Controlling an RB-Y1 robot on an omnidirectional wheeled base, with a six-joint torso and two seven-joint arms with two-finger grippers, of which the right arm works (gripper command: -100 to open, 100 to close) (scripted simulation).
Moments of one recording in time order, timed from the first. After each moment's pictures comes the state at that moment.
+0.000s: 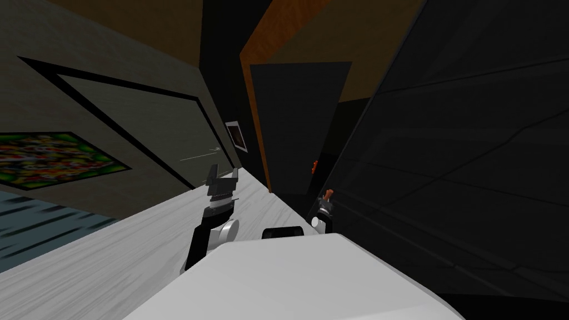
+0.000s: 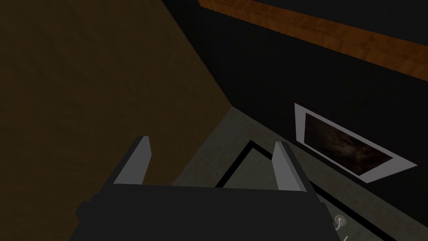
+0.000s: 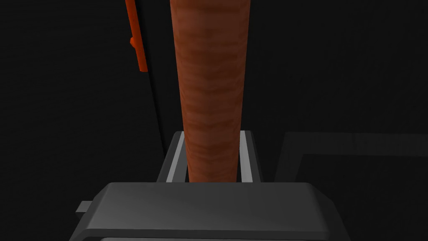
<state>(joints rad) 0.02 -0.03 -0.19 -0.82 -0.68 -0.88 -1.09</state>
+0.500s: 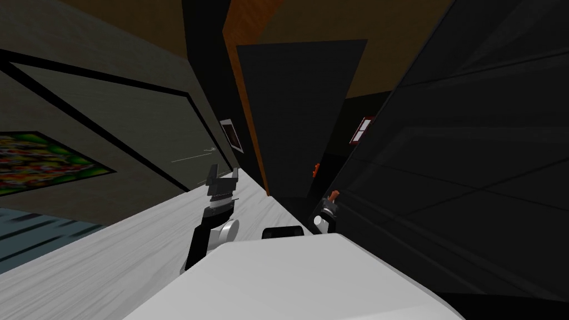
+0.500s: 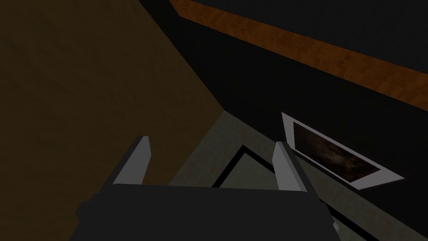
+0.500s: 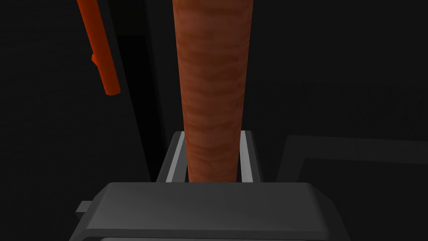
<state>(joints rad) 0.01 -0.04 -0.26 -0.83 -0.72 -0.89 -1.06</state>
